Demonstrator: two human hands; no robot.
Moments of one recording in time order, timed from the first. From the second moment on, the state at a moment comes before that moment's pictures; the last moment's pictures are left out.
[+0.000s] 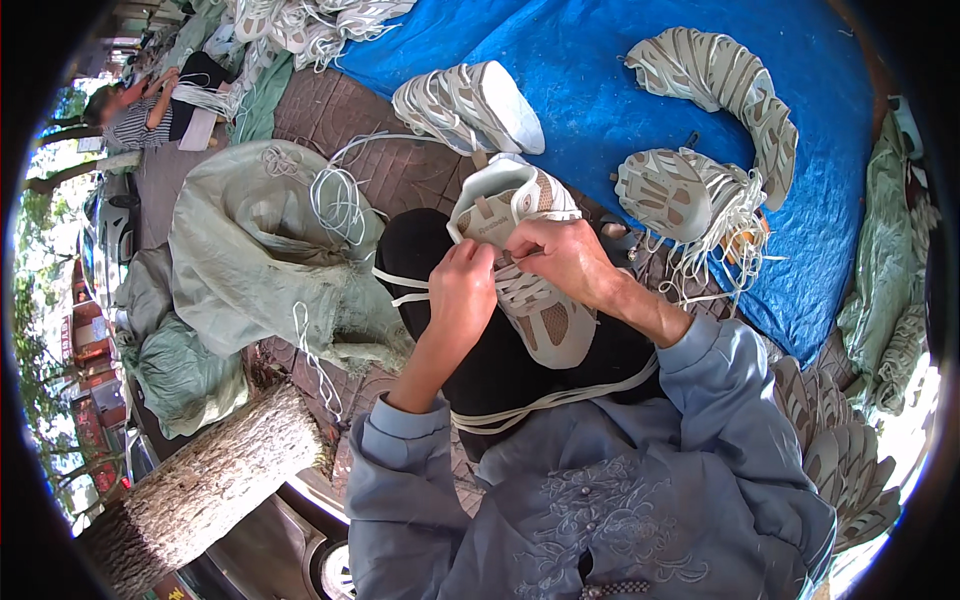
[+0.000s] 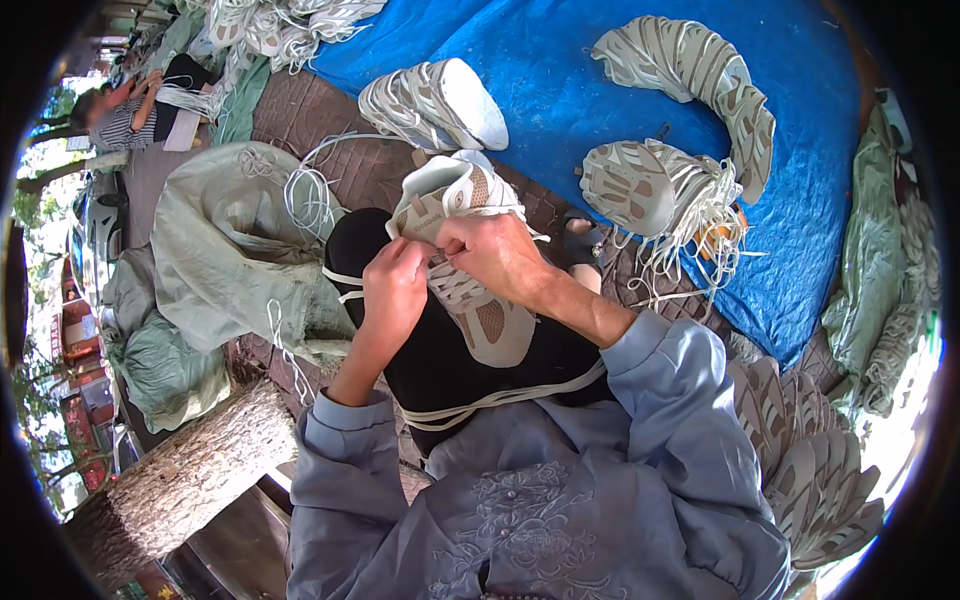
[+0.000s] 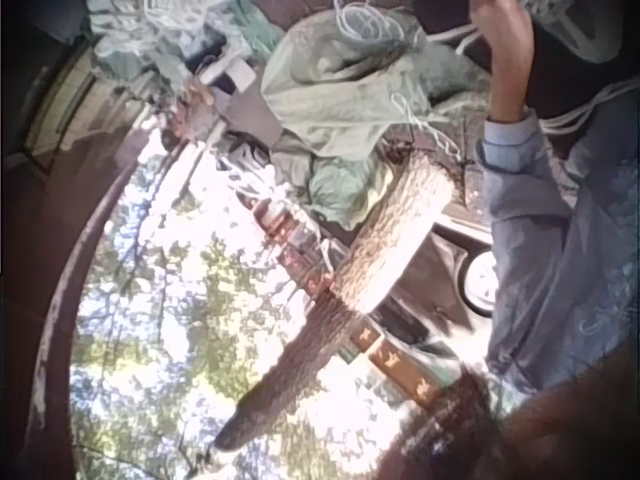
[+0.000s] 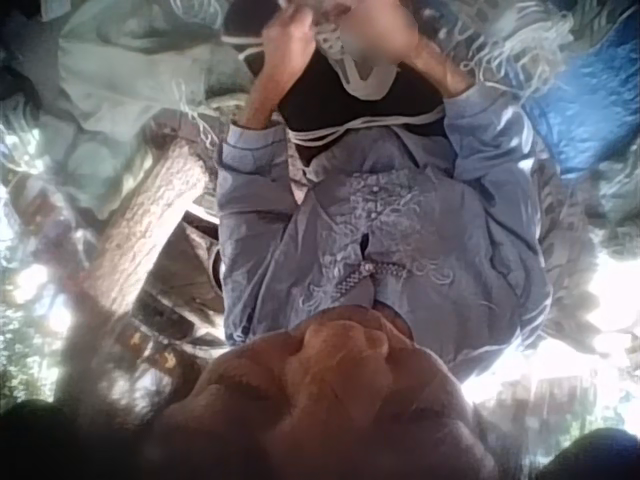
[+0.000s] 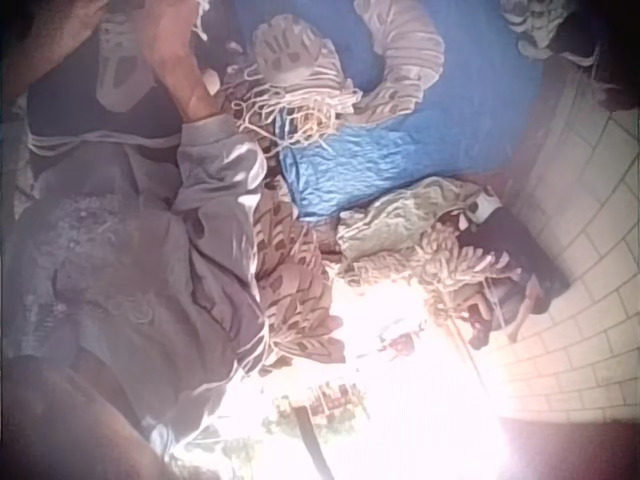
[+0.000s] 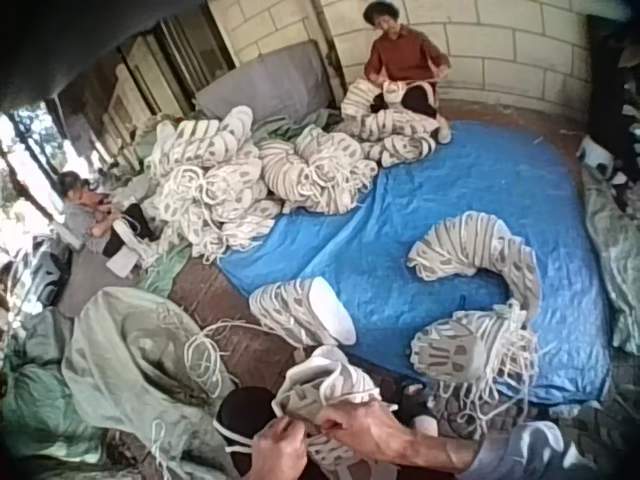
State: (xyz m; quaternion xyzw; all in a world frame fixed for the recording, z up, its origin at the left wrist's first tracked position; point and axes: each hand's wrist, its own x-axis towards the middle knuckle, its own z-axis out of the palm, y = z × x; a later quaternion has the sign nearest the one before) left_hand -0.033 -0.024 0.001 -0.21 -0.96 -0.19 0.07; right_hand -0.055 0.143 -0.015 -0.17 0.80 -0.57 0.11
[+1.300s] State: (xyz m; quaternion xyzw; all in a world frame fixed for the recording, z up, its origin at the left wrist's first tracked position) left_hand -0.021 0.007 -0.013 -0.09 -0.93 -0.30 0.19; right_hand -0.041 0.140 -0.025 -0.16 0.79 -0.59 0.02
